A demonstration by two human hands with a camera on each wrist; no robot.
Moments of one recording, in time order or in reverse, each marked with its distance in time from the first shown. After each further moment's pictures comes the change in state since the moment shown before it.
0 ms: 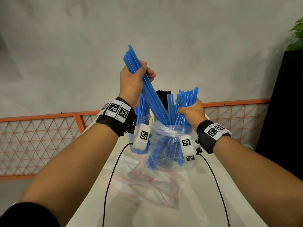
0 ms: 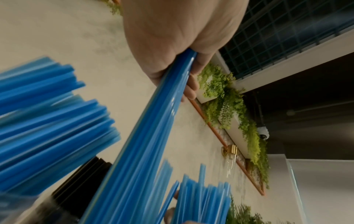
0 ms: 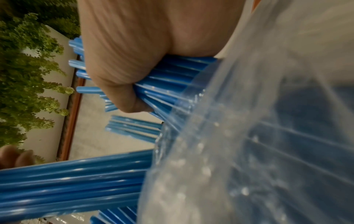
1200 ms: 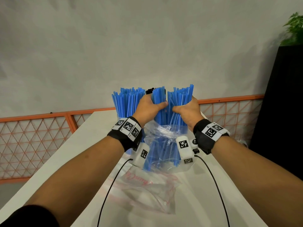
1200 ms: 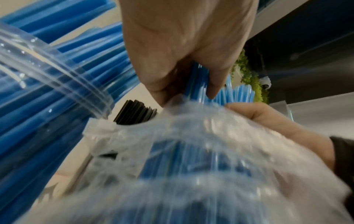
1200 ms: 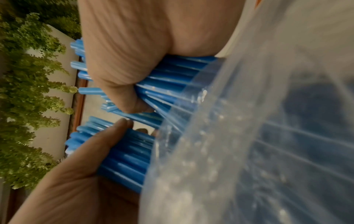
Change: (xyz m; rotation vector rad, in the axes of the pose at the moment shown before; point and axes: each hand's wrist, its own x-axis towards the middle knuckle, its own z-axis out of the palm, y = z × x) left_hand -0.021 -0.093 0.009 0.505 -0.322 -0.220; right_hand 0.005 0.007 0.000 0.055 -0.044 -0.032
